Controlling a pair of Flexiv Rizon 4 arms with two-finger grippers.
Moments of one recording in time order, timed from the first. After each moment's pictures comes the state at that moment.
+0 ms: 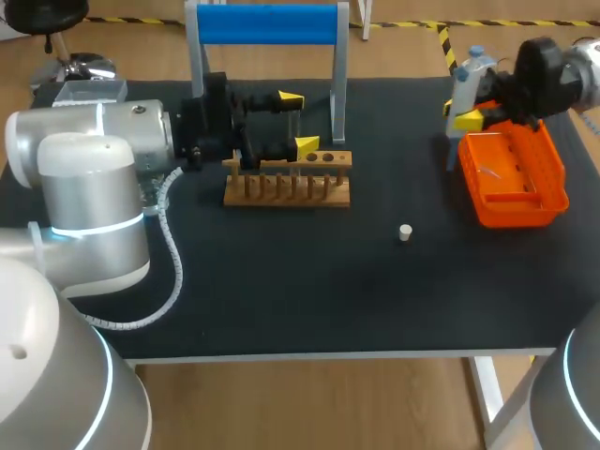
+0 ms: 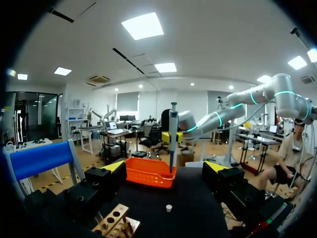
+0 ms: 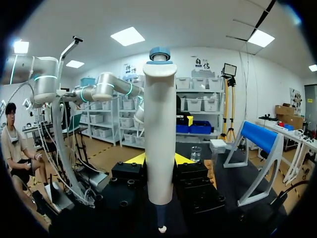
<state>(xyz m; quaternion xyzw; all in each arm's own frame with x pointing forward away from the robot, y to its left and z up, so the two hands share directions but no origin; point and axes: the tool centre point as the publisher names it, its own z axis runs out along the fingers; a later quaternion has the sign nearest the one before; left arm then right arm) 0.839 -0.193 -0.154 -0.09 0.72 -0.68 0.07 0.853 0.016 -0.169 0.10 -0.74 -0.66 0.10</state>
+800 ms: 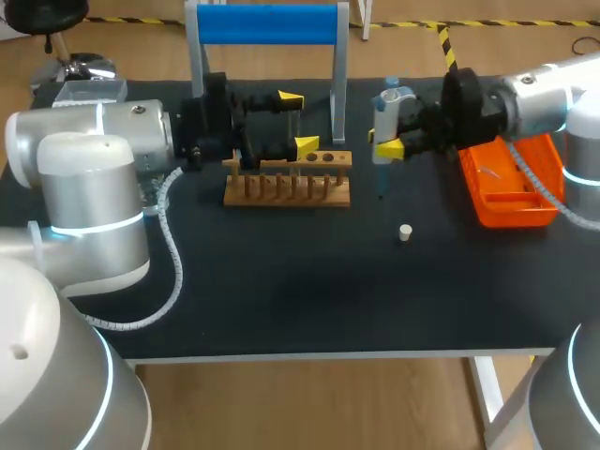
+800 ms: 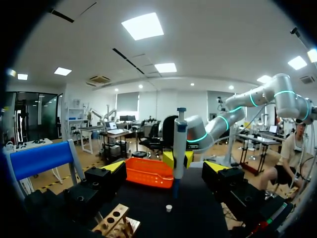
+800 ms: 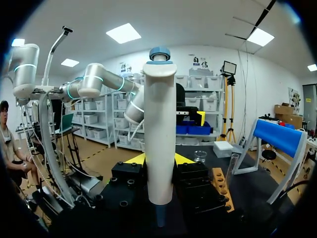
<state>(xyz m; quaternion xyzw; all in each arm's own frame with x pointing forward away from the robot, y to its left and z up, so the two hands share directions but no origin) 0.839 -0.193 -0.155 -0.09 0.72 -0.69 0.07 0.825 0.125 -0.194 0.09 -0.73 -0.67 0.09</state>
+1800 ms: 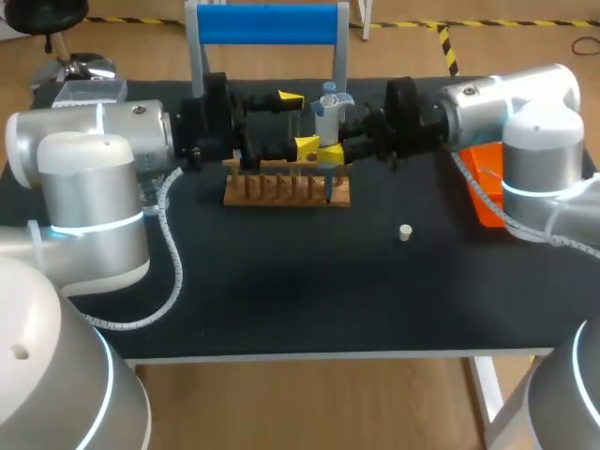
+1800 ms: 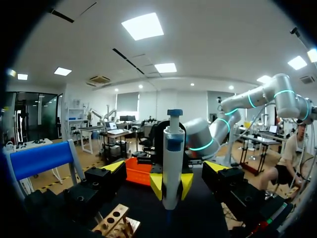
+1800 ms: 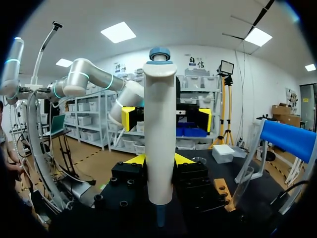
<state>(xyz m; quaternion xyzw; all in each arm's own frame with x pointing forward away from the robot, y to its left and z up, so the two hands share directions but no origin) 0.839 -0.193 -0.155 -0.09 0.72 -0.69 0.07 0.830 0.205 -0.202 0.07 -0.73 -0.68 0.07</state>
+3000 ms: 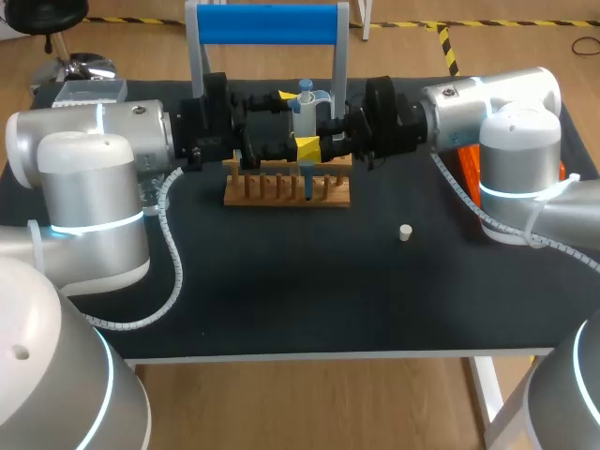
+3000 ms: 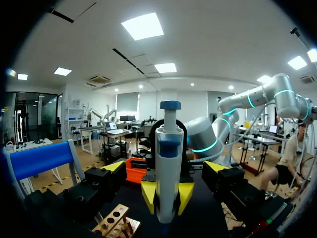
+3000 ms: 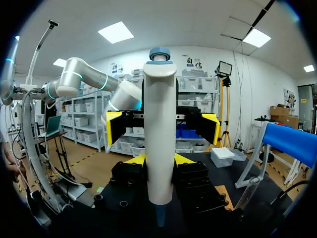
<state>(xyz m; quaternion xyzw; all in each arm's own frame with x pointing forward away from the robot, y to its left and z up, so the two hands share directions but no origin) 0.839 -0.193 -0.155 -0.09 0.72 -0.69 0.07 0.832 0.235 -0.198 0.06 -0.73 -0.68 0.06</state>
